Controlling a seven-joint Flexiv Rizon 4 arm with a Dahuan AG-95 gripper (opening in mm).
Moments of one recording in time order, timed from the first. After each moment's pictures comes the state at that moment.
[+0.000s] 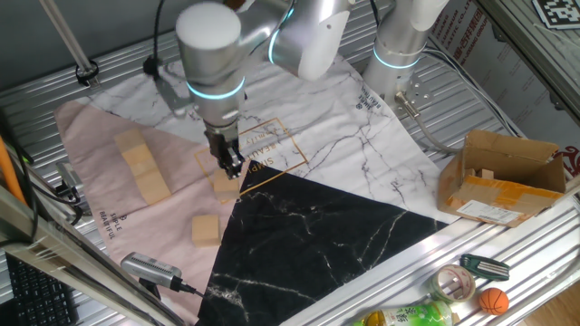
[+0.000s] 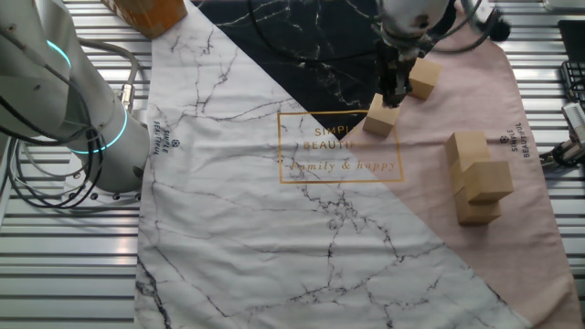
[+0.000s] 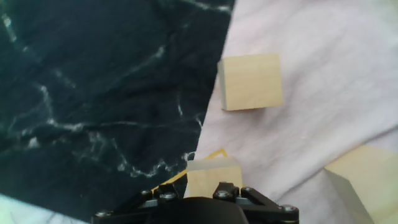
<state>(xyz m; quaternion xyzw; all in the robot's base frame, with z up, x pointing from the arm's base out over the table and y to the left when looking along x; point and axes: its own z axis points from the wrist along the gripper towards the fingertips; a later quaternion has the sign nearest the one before) 0.541 0.087 0.109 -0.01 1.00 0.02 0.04</state>
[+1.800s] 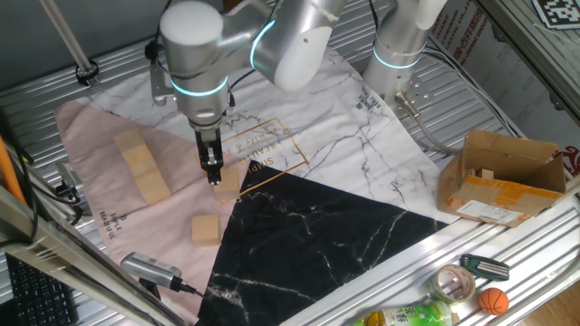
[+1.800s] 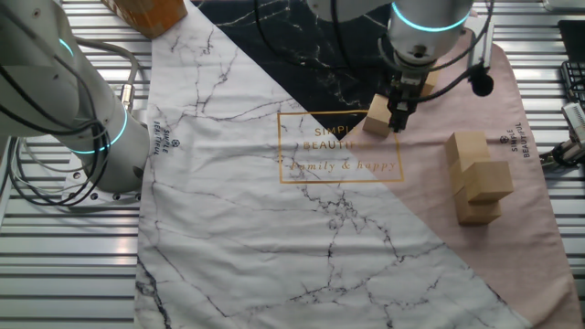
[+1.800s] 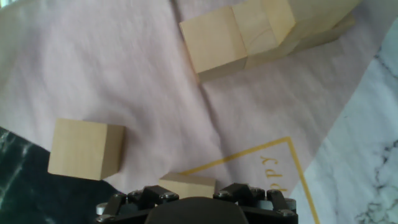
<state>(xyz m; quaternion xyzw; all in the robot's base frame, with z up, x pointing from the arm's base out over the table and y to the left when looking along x) 0.570 0.076 0.089 0.13 0.99 0.03 0.05</state>
